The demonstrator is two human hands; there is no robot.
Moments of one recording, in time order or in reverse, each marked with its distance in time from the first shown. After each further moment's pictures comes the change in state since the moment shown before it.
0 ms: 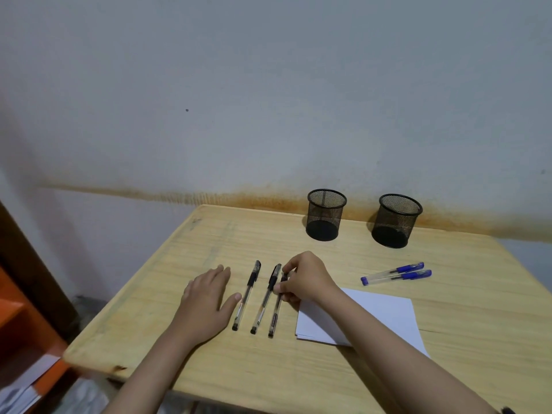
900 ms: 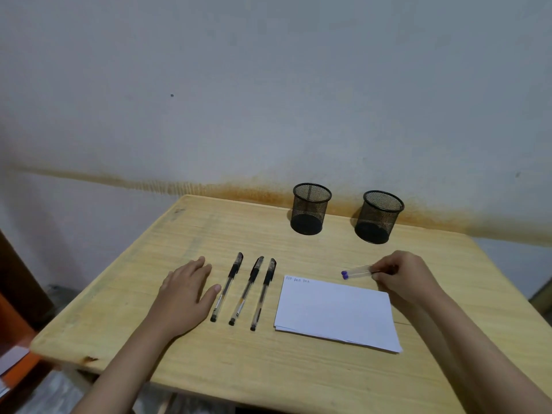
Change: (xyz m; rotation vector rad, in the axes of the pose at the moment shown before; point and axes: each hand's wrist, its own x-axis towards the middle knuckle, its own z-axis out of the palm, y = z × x) left_hand -0.004 0.006 -0.002 0.013 0.014 -0.008; right_hand -0.021 0.117 -0.153 -0.407 0.357 -0.053
